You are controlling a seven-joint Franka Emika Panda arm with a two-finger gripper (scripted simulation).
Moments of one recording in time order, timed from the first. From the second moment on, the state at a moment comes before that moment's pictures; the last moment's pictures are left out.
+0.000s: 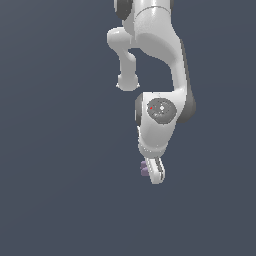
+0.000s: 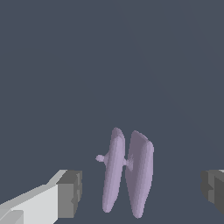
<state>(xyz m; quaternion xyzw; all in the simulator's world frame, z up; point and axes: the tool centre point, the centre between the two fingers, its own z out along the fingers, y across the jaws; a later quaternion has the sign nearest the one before) 0.082 0.079 0.112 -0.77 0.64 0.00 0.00</state>
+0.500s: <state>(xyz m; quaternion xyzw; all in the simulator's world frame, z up) 0.087 0.094 0.104 -0.72 0.69 0.00 0.00</state>
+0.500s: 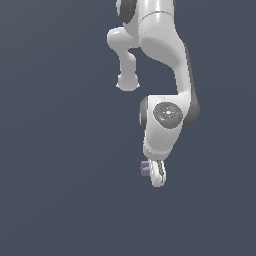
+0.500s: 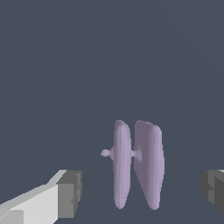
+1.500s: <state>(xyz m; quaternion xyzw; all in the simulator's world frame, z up) 0.086 0.096 0.055 -0.71 0.70 0.00 0.00</state>
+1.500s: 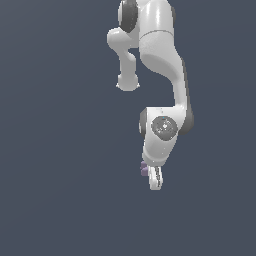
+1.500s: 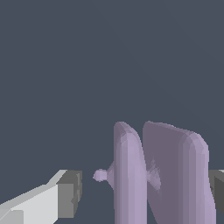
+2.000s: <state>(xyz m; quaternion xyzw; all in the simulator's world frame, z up) 0.088 0.097 0.052 -0.71 0.70 0.00 0.00</state>
